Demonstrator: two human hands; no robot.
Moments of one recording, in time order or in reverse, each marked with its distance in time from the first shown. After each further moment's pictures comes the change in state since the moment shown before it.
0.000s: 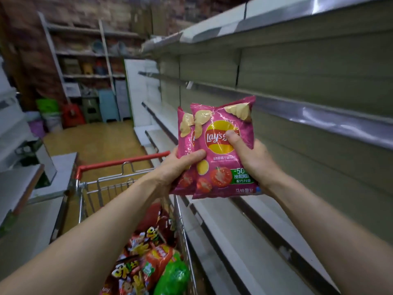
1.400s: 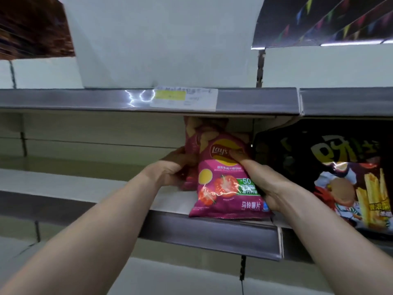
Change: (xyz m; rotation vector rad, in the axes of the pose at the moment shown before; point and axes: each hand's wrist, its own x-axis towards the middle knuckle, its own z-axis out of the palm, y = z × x) left_hand 0.195 0.115 0.392 -0.017 -0.819 0.007; right_hand -0.096 -0.108 -0.297 0.076 0.890 0.348
